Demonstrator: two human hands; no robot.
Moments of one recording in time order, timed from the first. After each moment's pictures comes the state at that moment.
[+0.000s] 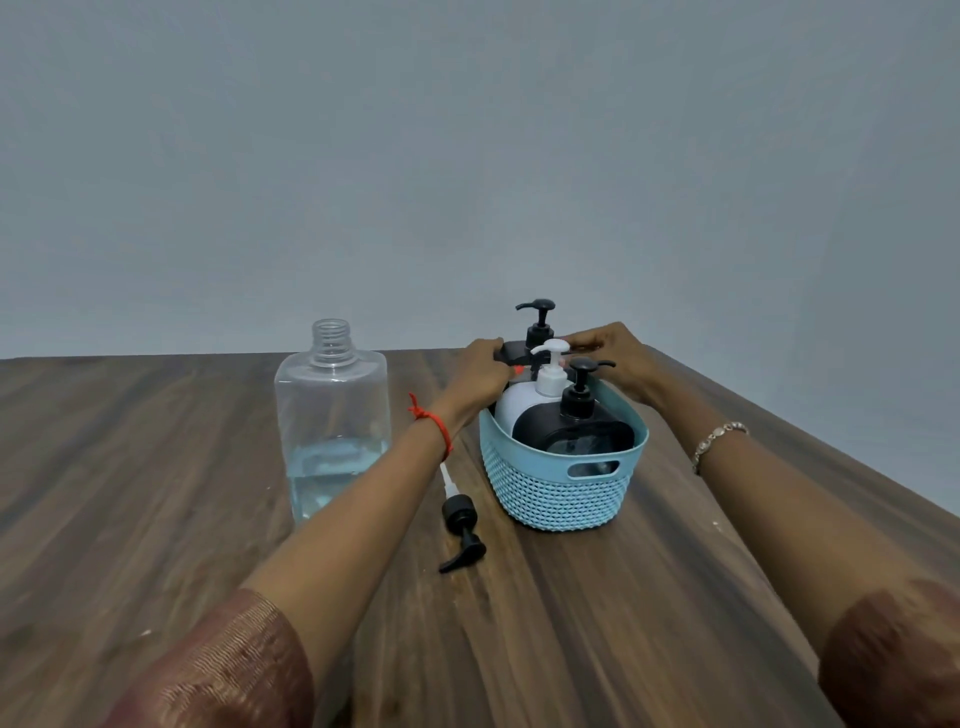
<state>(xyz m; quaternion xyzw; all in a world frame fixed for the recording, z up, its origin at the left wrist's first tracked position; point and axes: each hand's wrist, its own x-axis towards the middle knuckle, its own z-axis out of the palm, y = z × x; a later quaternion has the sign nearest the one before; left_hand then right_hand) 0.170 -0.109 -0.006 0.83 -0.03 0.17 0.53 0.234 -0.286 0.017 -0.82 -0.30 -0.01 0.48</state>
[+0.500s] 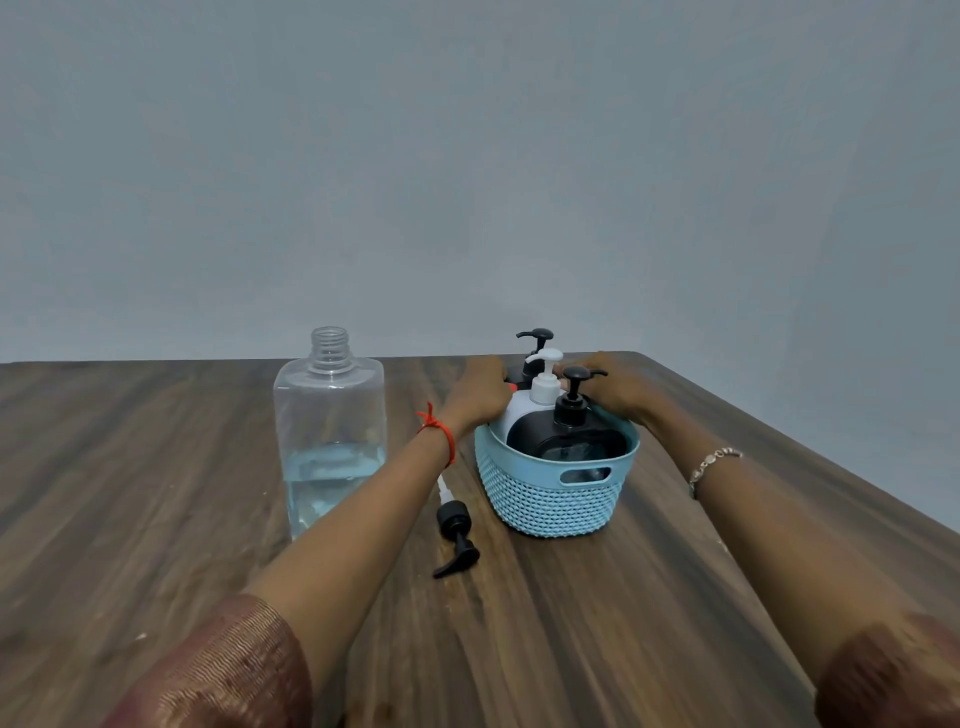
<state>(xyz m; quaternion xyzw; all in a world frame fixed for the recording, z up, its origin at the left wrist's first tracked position) 0.166 -0.117 -0.004 0.93 -0.01 0.15 0.35 0.217 -0.287 0.010 -0.91 -0.24 -0.03 0.33</state>
